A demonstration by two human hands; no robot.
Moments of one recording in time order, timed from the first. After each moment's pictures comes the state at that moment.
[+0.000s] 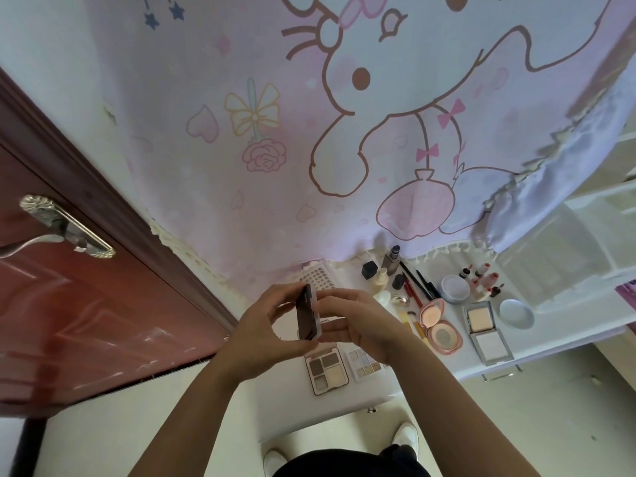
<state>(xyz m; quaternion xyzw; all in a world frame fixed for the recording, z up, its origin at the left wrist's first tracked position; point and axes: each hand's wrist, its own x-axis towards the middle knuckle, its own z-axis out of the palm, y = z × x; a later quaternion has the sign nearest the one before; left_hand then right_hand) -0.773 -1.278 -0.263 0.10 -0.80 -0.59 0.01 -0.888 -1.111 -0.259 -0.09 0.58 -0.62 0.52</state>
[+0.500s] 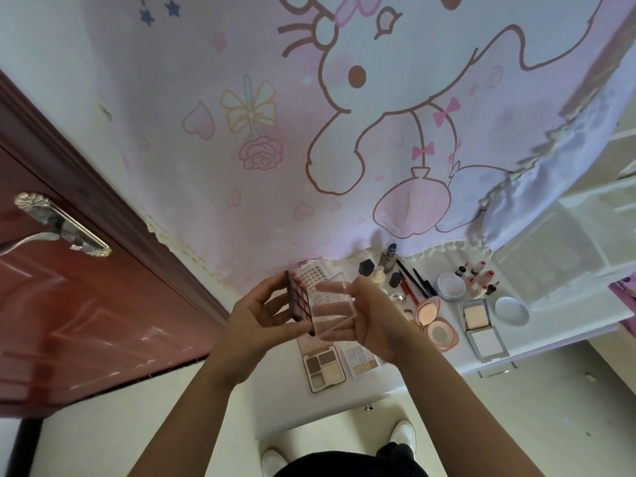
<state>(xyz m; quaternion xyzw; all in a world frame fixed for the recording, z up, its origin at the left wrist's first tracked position) -0.769 -1.267 -0.253 0.13 -0.62 -0.77 0.06 -0.889 -1.095 -0.258 -0.04 0.50 -0.69 0.53</state>
